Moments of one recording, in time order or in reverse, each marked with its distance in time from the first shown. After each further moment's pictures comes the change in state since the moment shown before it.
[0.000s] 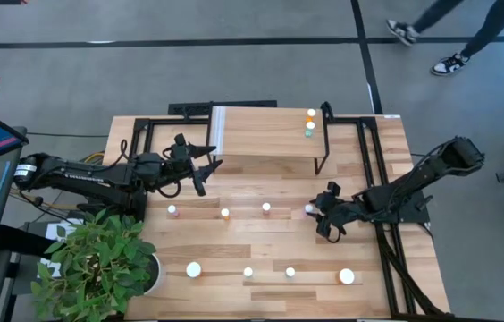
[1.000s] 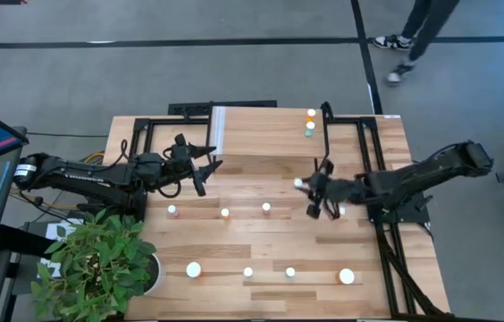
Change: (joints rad) left arm 0.000 0.000 0.000 -0.008 0.000 -0.002; right arm -0.174 -0.121 0.263 -0.103 0.040 -0.317
